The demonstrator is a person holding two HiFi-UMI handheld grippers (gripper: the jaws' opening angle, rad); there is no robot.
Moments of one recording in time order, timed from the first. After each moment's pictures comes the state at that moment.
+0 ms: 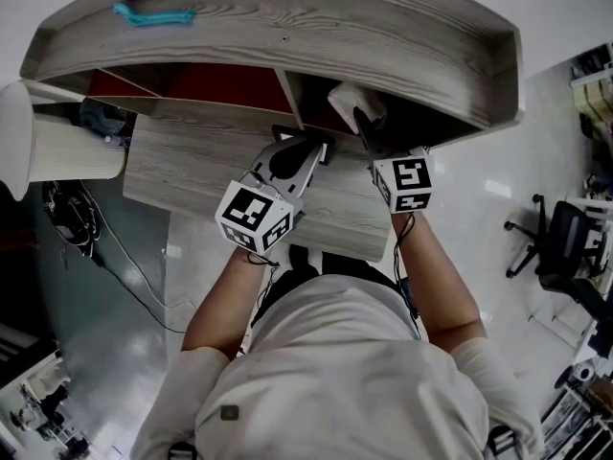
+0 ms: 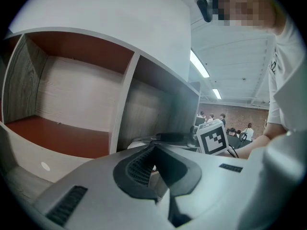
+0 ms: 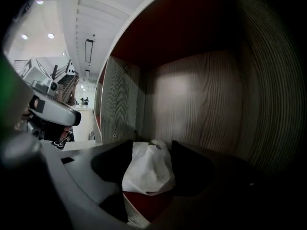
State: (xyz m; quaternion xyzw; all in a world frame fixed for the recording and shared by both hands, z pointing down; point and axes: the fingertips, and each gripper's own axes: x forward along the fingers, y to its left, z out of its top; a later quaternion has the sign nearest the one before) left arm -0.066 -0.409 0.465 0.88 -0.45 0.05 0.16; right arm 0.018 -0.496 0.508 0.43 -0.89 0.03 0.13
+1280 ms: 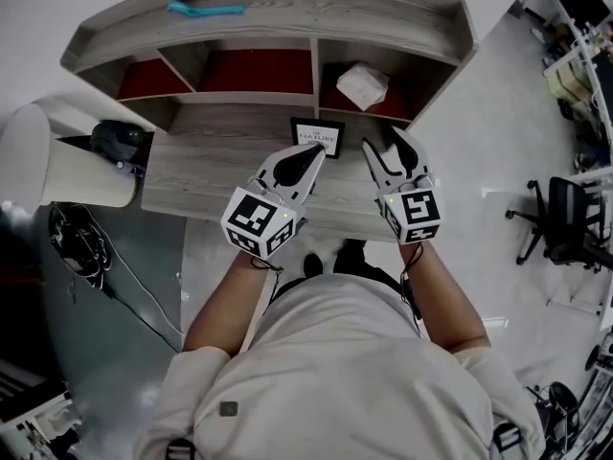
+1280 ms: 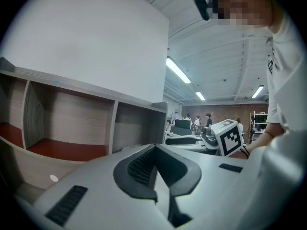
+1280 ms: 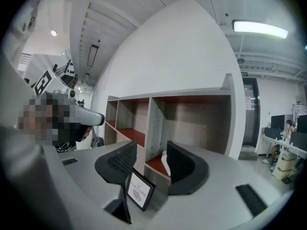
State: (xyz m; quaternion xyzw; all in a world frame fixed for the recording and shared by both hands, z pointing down) left arm -0.093 -0.285 0.392 0.91 -0.39 0.03 0.09; right arm 0.008 -0.325 0.427 0.46 -0.88 -0.01 0.10
